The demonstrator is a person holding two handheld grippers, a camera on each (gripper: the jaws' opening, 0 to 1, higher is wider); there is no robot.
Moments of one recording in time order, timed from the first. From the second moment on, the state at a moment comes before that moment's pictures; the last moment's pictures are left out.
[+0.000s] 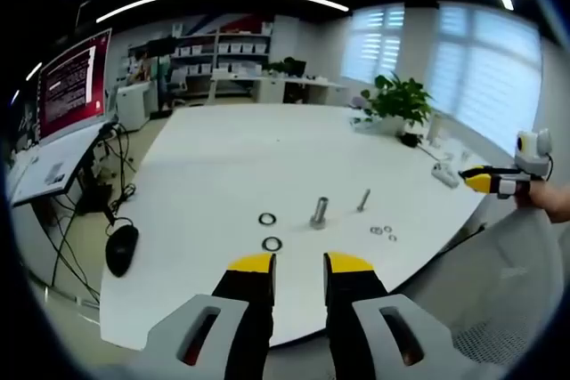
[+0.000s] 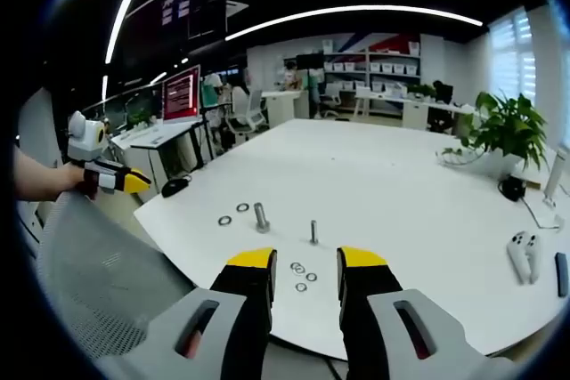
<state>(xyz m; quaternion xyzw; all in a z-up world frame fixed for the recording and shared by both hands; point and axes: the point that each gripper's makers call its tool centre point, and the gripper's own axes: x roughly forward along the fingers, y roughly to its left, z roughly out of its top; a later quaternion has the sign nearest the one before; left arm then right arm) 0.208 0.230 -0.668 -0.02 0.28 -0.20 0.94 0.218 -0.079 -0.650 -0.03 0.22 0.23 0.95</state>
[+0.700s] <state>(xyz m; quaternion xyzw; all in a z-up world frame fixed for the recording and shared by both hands) 0.207 0.220 -0.659 -0.05 0.26 -0.22 0.94 0.217 -0.080 -0.654 -0.03 0.23 0.23 0.94</state>
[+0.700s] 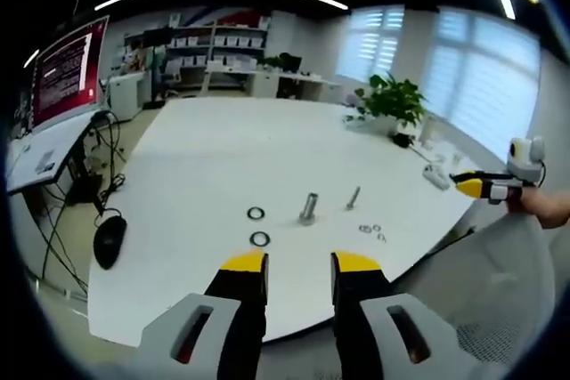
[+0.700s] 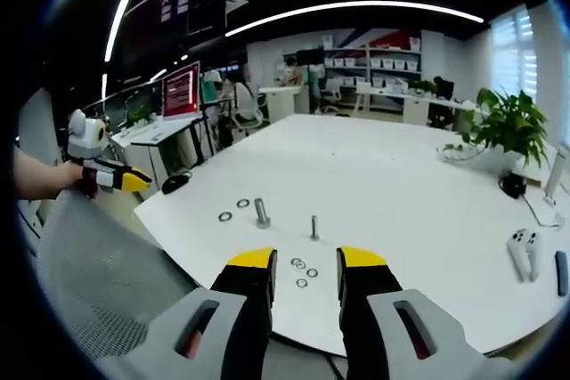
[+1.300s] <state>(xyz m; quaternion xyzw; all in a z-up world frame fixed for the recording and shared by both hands) 0.215 0.197 -0.681 0.07 0.33 -0.29 0.89 0.217 -0.080 -0.654 -0.01 0.24 0.23 0.94</state>
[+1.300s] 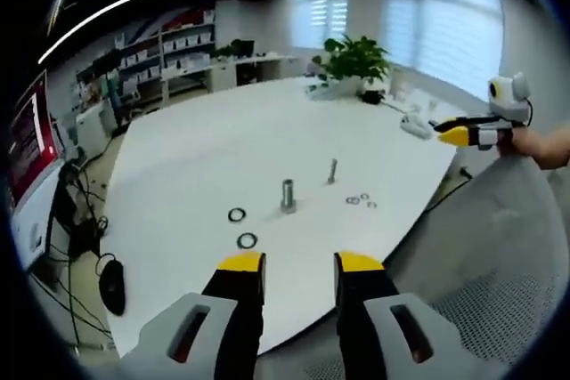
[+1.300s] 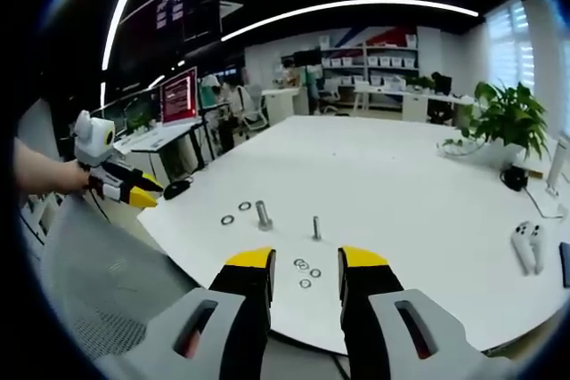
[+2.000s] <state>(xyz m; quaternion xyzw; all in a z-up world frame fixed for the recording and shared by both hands) 0.269 0.210 -0.774 0.07 0.49 -0.25 0.83 0.217 -0.081 -0.655 -0.02 0.24 0.22 0.94</state>
